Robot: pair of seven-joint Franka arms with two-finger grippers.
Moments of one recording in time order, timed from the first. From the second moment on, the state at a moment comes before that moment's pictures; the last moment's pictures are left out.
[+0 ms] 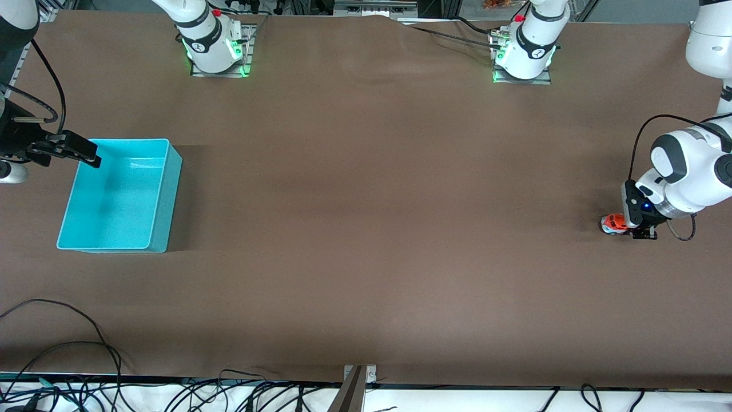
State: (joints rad) left arm 0.44 0.54 -0.06 -1.99 0.14 2.59 1.91; right arm 0.06 0.12 -0.07 -1.50 -0.01 1.61 0.01
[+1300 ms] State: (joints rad) left arm 0.40 0.29 -0.06 -1.95 0.13 2.14 1.56; right arm 0.06 0.12 -0.07 -1.50 -0.01 1.61 0.01
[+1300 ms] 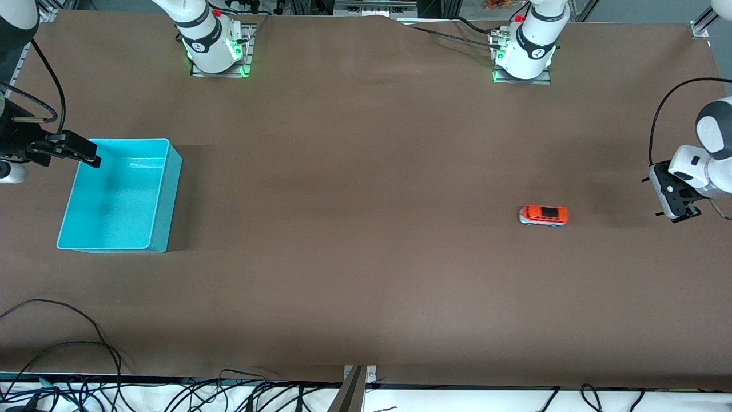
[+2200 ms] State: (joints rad) left arm 0.35 0.22 -0.21 -1.54 0.01 1.51 1.06; right arm 0.06 0.12 -0.07 -1.50 -0.01 1.61 0.01
